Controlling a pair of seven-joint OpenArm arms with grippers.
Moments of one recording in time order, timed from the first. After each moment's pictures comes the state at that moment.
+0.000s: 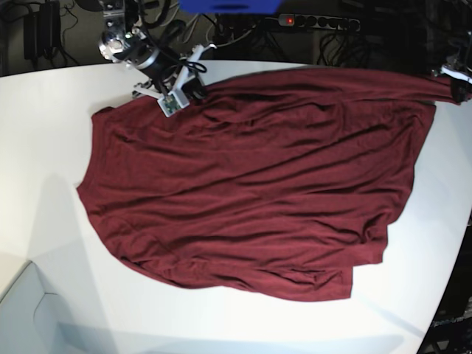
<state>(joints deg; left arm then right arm) 24.4 -6.5 -60.4 111.8 -32.6 -32.8 56.5 -27.3 -0.5 1.2 98.2 0.2 34.3 -28.5</state>
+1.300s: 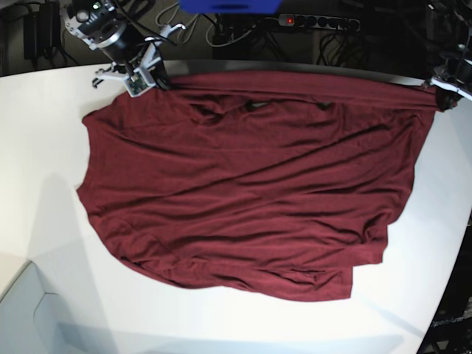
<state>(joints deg) 18.3 -6.3 -57.0 103.9 -31.5 -32.8 56.9 -38.4 4.0 7.2 114.8 -1.2 34.5 -25.0</state>
